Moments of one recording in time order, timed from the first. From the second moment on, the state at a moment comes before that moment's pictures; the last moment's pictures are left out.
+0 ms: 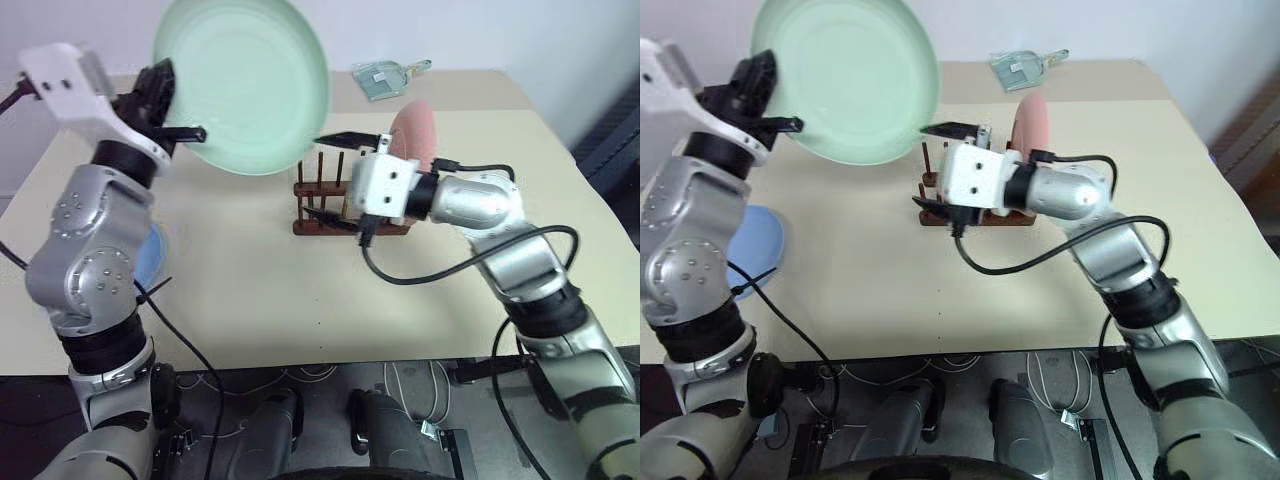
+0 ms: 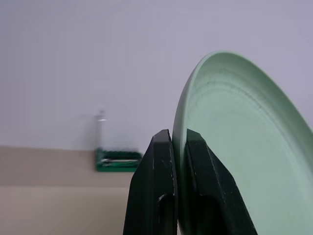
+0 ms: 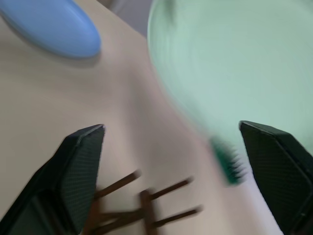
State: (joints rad) left arm -0.65 0.37 0.31 -0.47 -0.61 0.70 0.03; right arm -0.82 -0.55 0.36 -0.14 -0.06 0.04 0.71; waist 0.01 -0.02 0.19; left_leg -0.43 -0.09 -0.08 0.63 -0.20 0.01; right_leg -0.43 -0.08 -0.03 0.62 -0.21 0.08
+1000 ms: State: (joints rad) left arm -0.74 0.30 0.55 -0.42 -0.76 0.57 0.19; right arm -0.80 -0.34 0.33 -0.06 -0.09 -0.10 0.66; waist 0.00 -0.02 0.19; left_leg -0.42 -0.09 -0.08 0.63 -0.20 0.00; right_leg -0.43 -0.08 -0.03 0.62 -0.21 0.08
